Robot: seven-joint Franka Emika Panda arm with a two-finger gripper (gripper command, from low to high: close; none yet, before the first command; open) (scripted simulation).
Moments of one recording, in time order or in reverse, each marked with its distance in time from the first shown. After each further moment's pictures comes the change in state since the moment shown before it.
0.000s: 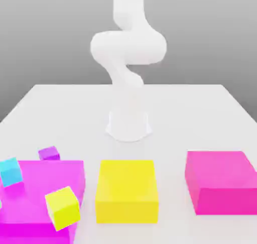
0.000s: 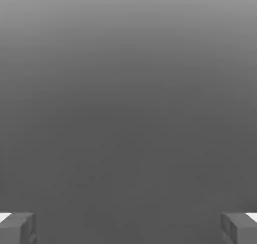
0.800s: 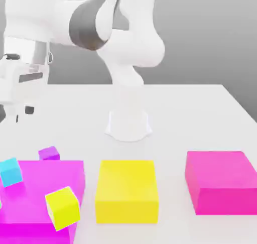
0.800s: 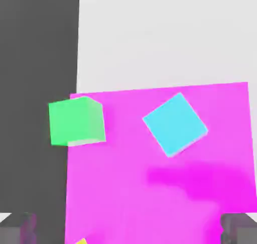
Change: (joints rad) arm -0.588 0.455 0.035 -0.405 0.018 0.358 1.040
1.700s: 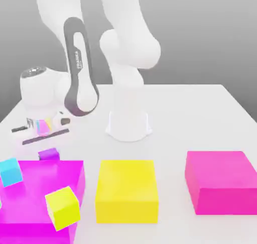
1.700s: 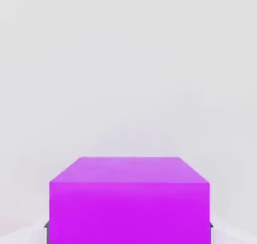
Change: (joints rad) arm -0.241 0.515 -0.038 -0.150 -0.032 0.421 0.538
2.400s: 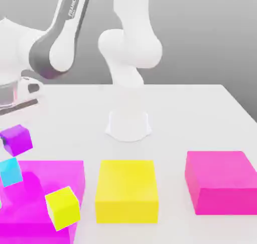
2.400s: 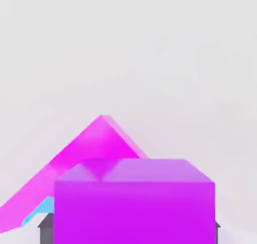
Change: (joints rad) arm 0.128 -0.295 0.067 0.394 0.014 -0.688 -0.169
